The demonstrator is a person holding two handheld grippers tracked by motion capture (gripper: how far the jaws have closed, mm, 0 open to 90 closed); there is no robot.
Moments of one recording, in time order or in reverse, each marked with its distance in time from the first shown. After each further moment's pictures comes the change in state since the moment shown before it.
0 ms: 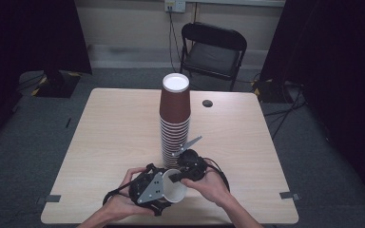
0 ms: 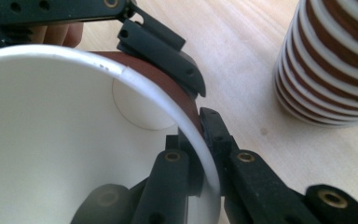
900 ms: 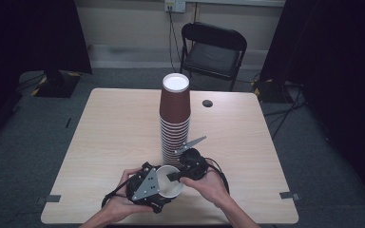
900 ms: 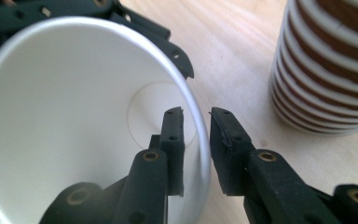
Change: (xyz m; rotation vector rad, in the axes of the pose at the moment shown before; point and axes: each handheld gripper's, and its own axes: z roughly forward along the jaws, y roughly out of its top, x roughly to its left) left arm 0.003 -0.012 -0.005 -0.077 0.042 -0.171; right arm -0.003 -0.003 -0.002 -0.105 0.004 0.045
